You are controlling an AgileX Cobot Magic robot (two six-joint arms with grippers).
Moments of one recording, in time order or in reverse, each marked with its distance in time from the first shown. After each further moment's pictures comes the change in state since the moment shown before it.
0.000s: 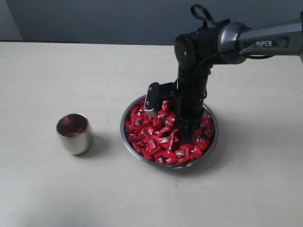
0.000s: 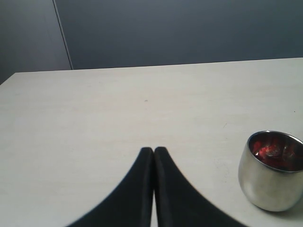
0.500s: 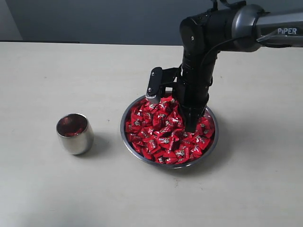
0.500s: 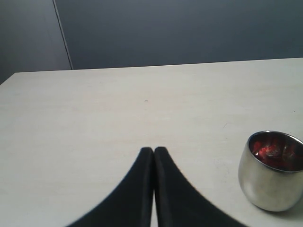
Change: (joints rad) left arm 0.000 0.000 0.000 0.000 0.000 0.000; right arm 0.000 -0.096 0.000 -0.064 0.002 0.053
